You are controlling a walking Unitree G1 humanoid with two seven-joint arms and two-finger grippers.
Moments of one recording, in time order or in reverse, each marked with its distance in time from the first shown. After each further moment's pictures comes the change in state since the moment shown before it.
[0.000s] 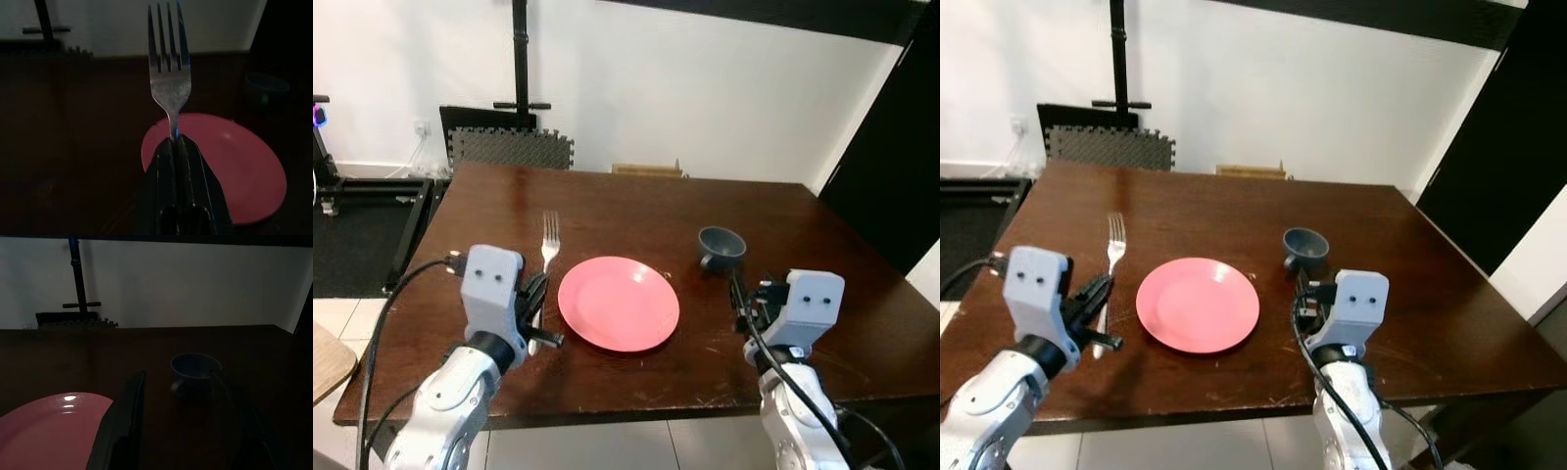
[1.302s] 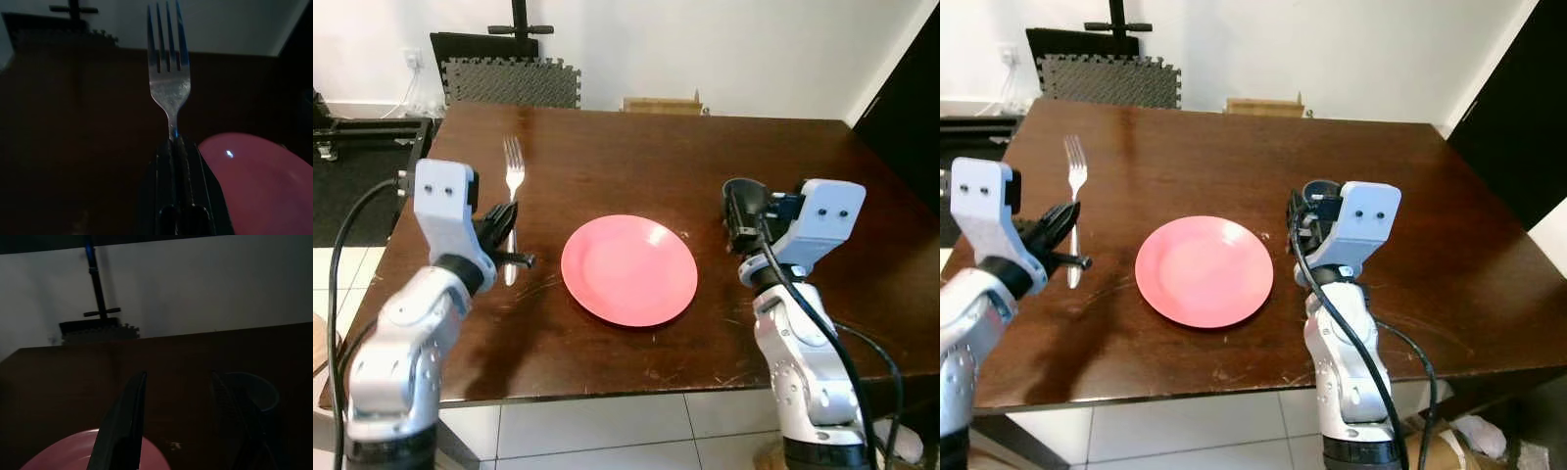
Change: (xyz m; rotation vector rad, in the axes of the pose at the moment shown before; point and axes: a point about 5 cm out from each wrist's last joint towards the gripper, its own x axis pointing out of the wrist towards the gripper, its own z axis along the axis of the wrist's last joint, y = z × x) left arm 0.017 0.025 0.067 -0.042 -0.149 0.076; right arm 0.042 0.029 0.079 0.110 -0.166 0.066
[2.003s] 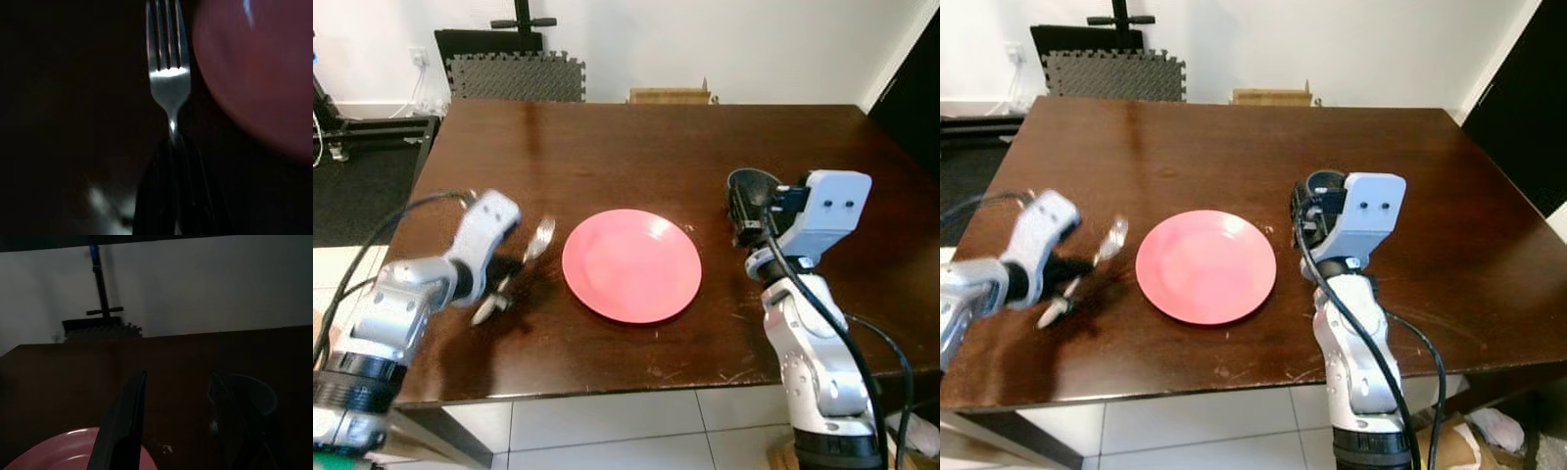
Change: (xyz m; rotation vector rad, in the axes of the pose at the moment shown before) left arm 0.045 0.052 0.008 0.224 0.266 -0.168; right arm 0.005 -0.003 0.011 -0.044 -0.034 0.045
